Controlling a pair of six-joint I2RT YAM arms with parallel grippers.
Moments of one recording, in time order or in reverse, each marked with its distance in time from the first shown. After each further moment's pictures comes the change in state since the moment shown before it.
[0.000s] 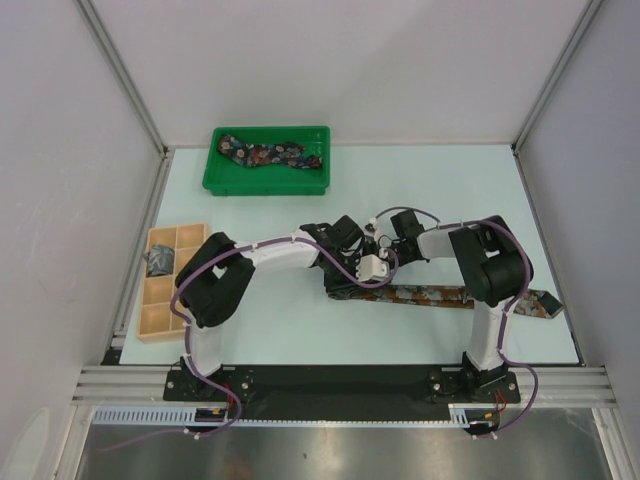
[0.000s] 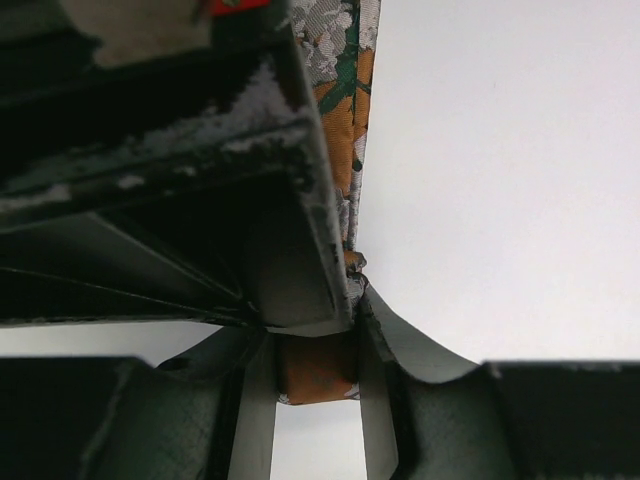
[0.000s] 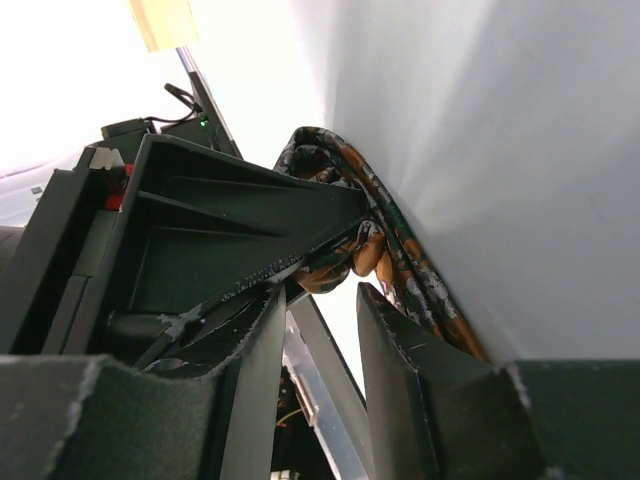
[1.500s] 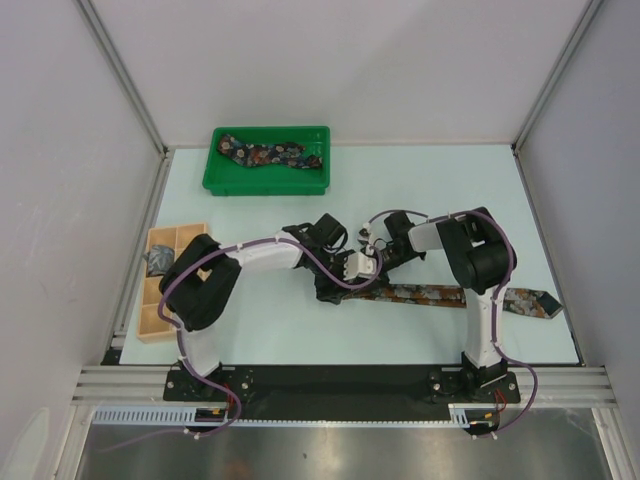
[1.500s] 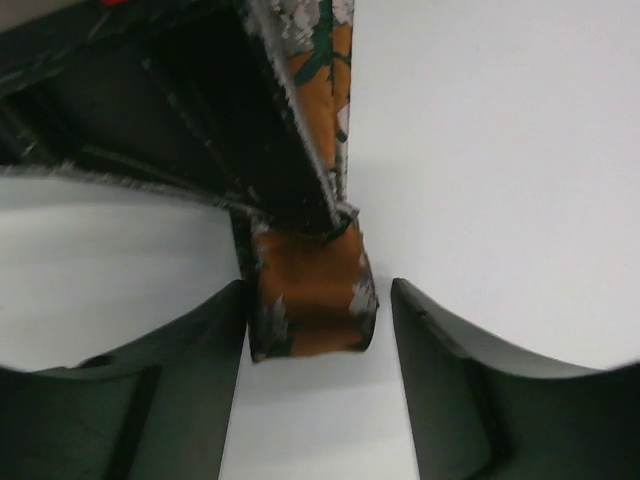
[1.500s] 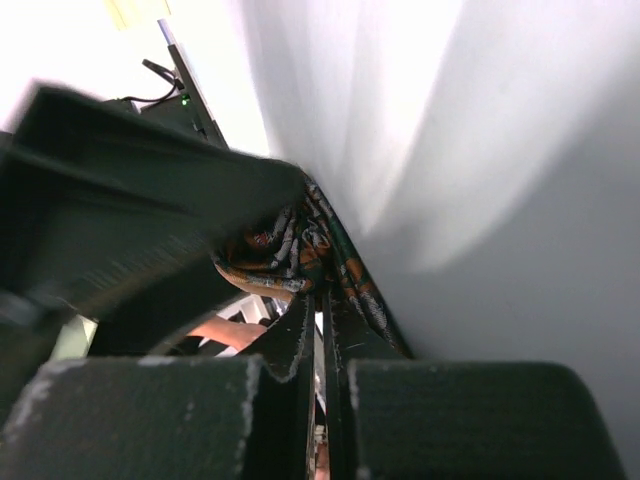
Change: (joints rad) left arm 0.073 -0.093 -0.134 0.108 0.121 0.061; right arm 0.008 0.146 0.110 -0.152 -0.018 -0.121
